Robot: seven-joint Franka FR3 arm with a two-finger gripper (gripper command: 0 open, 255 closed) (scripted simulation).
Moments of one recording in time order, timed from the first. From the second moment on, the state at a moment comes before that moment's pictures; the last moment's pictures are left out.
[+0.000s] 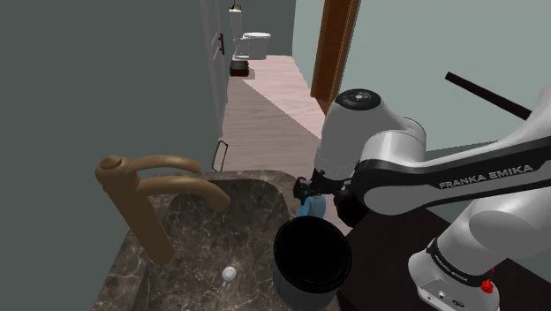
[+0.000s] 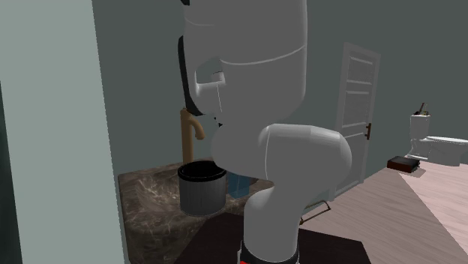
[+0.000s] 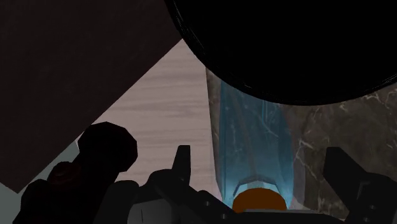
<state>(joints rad) -0.09 -0.54 0.74 -2.75 0.28 2.35 1.10</state>
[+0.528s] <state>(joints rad) -0.14 -0.45 0.80 -2.78 0.26 2.47 1.13</state>
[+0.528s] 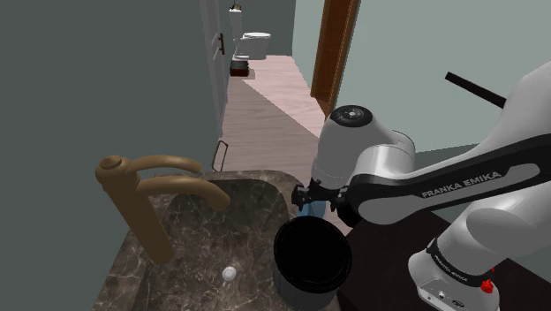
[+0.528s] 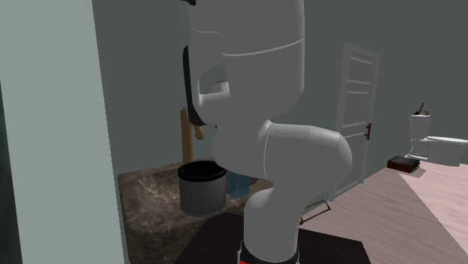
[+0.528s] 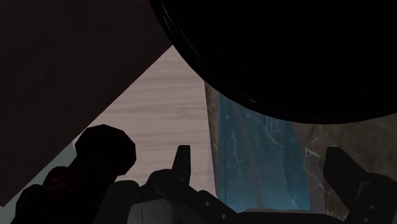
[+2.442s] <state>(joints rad) -0.08 -0.60 0.69 -2.70 0.28 2.24 1.08</state>
